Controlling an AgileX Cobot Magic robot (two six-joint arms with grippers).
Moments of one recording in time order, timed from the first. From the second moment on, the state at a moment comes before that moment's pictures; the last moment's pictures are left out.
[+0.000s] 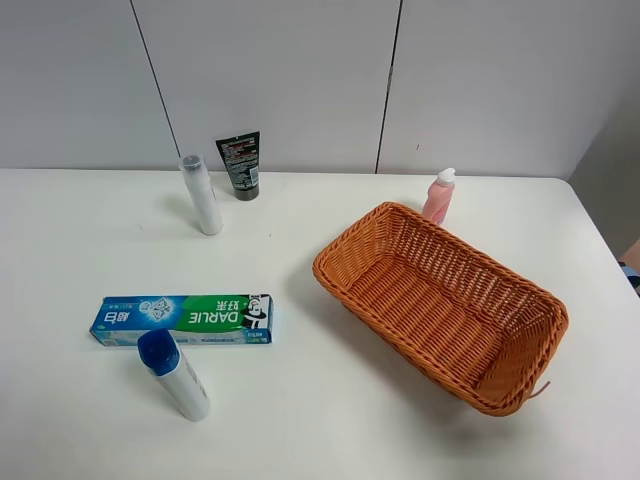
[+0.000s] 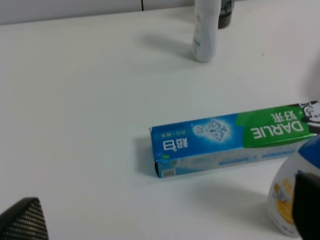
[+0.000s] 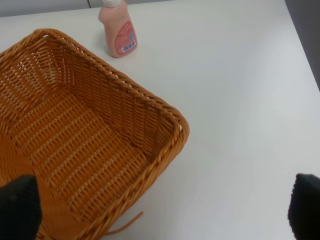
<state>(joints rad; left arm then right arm) -0.04 0.01 -0.51 -0.05 1.05 0.05 0.13 0.00 -0.50 -0.05 1.07 0.15</state>
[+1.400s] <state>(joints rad) -0.04 1.03 -0.65 -0.47 0.98 0.06 0.13 0.00 -0.50 -0.05 1.07 0.15</state>
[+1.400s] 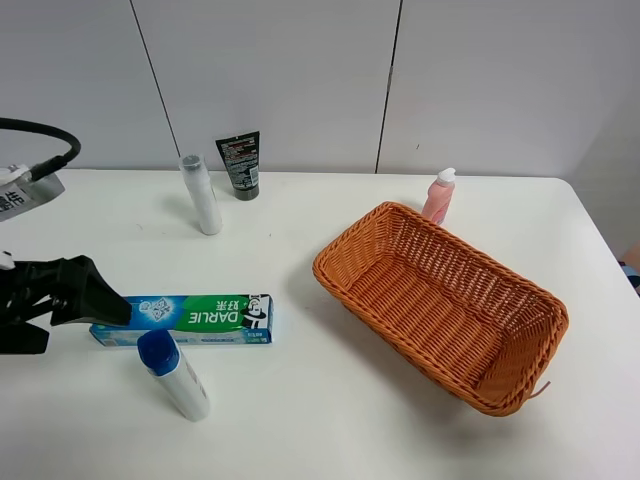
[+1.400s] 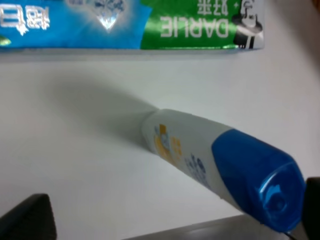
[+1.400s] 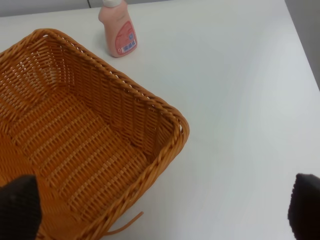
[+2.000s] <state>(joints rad) -0.04 1.14 -0.65 -0.71 0.99 0.15 0.13 0.00 -0.50 -0.05 1.07 0.15</state>
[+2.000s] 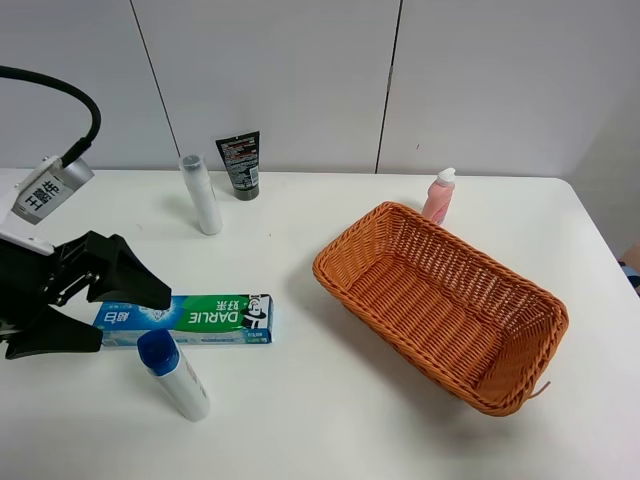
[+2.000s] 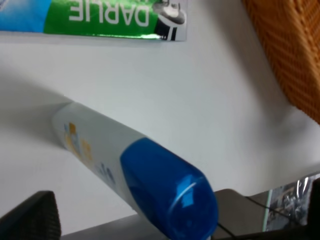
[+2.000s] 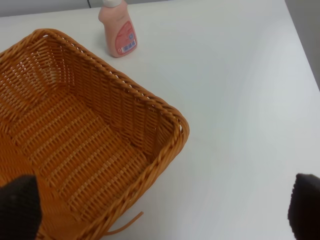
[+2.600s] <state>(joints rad) -0.27 1.20 -0.65 -0.47 0.75 0.13 0.13 0.00 -0.50 -0.05 1.07 0.15</state>
